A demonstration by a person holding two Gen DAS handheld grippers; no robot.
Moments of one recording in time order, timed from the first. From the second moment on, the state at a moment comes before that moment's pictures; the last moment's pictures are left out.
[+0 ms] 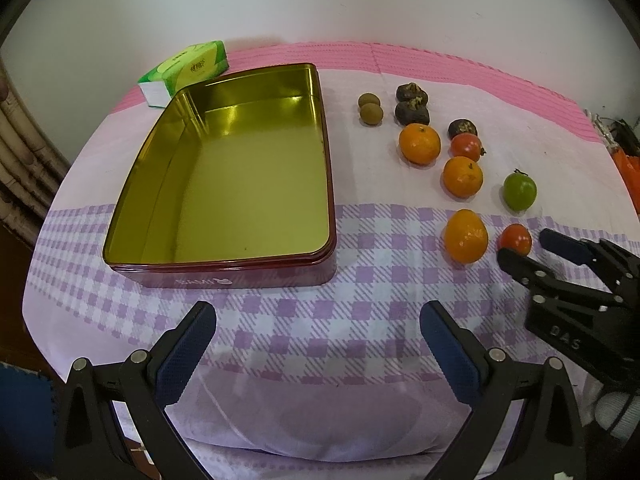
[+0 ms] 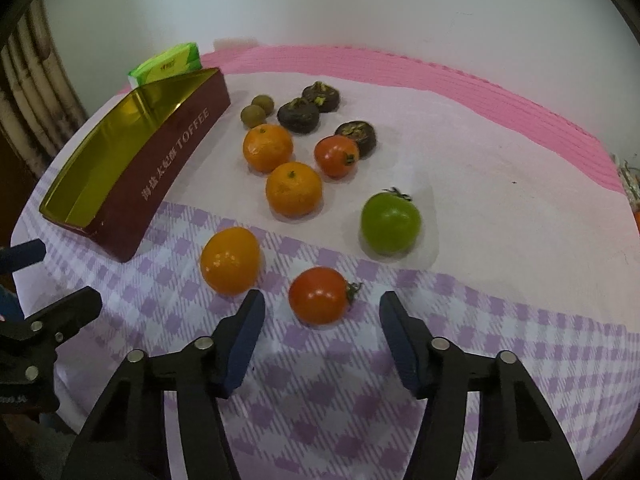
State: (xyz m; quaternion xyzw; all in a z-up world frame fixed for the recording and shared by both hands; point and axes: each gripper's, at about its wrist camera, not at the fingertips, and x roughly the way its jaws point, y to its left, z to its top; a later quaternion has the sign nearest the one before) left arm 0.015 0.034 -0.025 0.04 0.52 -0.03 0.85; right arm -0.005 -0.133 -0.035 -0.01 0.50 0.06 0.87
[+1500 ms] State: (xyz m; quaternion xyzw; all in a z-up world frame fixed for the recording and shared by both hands) left arm 0.068 -0.069 -0.046 0.07 0.57 -0.14 0.81; right arm 0.003 -0.223 -0.045 0.04 0.51 -0.02 0.86
